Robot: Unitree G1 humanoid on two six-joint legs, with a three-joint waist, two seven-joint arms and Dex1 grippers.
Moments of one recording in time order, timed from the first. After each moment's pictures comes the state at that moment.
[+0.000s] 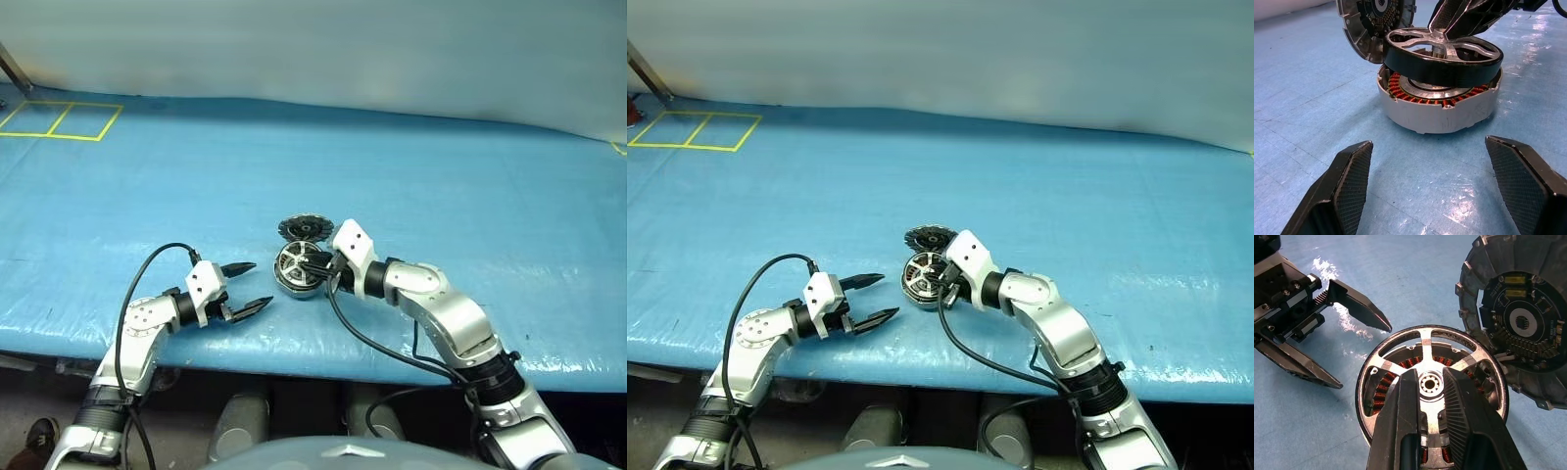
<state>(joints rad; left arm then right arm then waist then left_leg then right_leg) -0.06 0.49 -0.08 0.15 -0.24 -0.12 -0.98 -0.30 -0.37 0.33 -0.30 0.24 0.64 0.64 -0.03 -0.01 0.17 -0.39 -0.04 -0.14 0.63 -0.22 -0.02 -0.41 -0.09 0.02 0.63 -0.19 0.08</state>
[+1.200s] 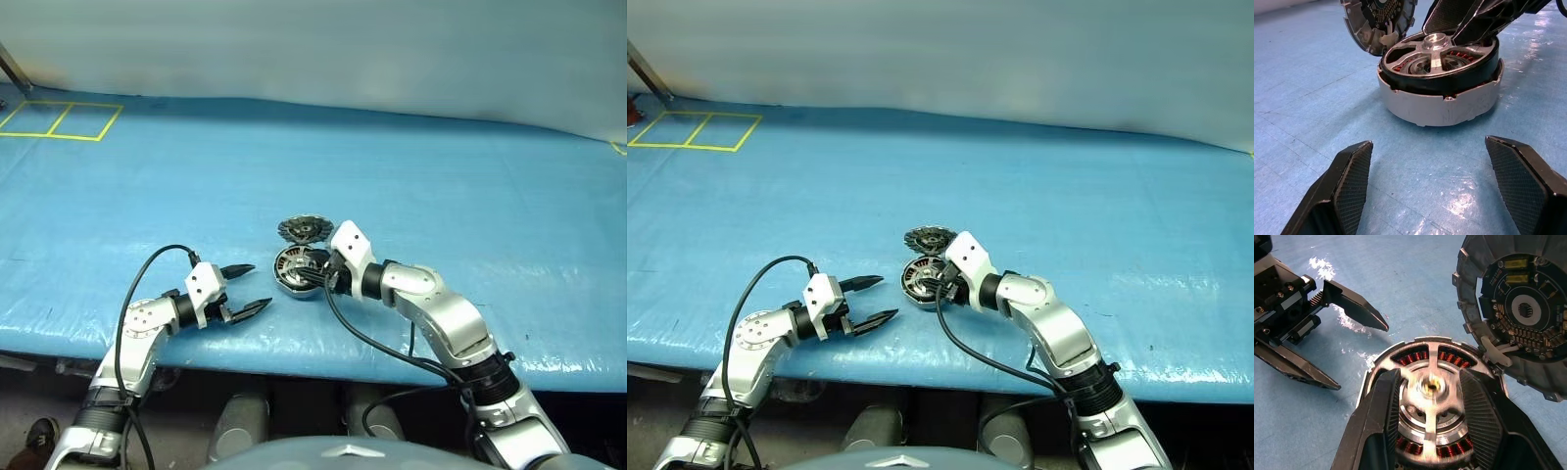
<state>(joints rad) -0.05 0.50 -0.08 0.16 -0.23 -0.12 -0.98 -0.29 -0.35 0.32 -0.28 0.24 0.67 0.63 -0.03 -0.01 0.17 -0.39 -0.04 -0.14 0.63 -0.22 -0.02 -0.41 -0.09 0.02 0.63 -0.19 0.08</state>
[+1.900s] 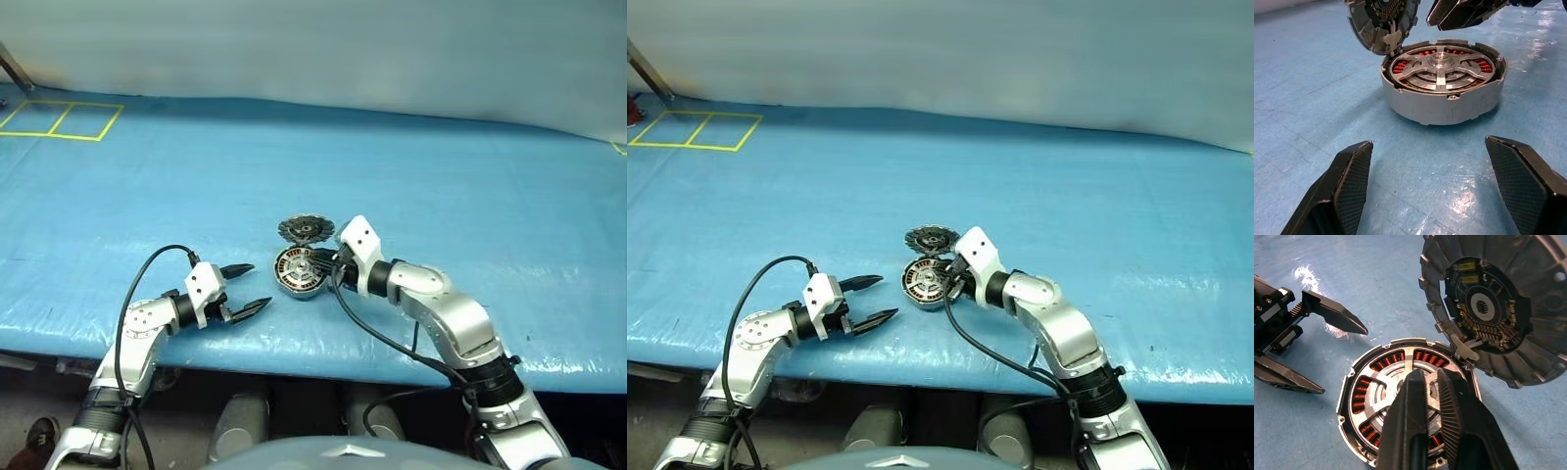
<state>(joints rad) -0.05 0.50 -0.08 0.16 -0.24 -0.12 -0.97 -0.26 -0.35 0.25 -0.32 0.28 0.71 0.58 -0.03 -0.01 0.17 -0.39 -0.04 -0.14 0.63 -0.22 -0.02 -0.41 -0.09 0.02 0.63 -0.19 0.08</state>
